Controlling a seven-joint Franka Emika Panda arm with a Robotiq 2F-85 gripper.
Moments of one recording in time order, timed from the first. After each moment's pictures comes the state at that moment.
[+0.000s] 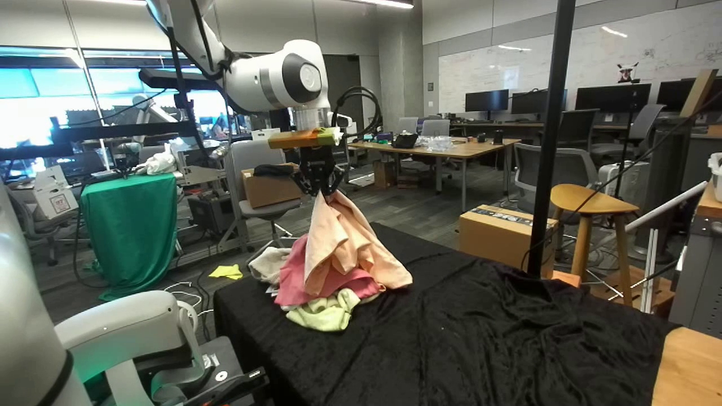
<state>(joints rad) 0.29 0.04 0.32 -2.14 -0.10 2.15 -0.14</state>
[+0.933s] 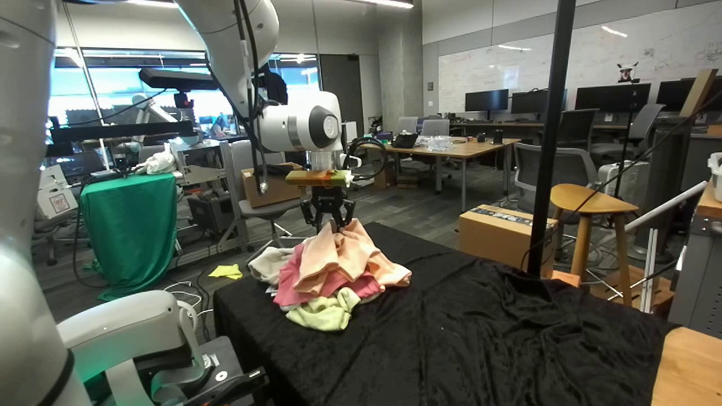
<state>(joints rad) 0.31 0.32 0.31 -2.03 -0.16 2.23 -0.08</state>
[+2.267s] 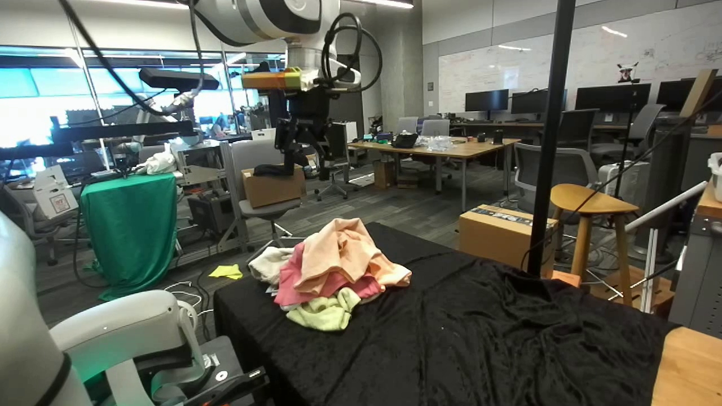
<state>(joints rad) 0.22 -0.30 0.20 -2.24 0.12 1.80 -0.02</state>
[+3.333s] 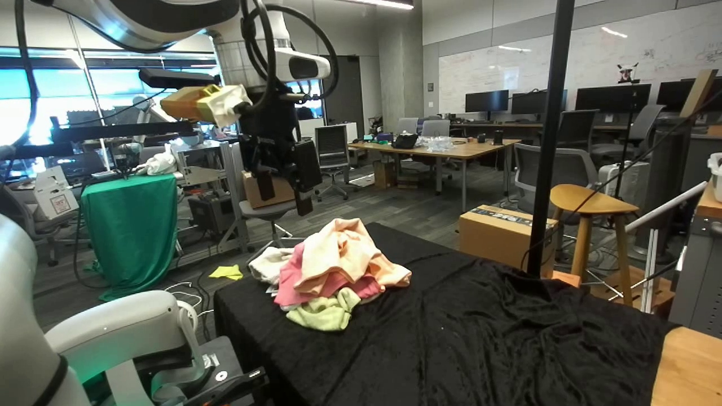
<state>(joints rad) 0.19 -0.89 0.05 -2.76 0.10 1.97 -0.08</state>
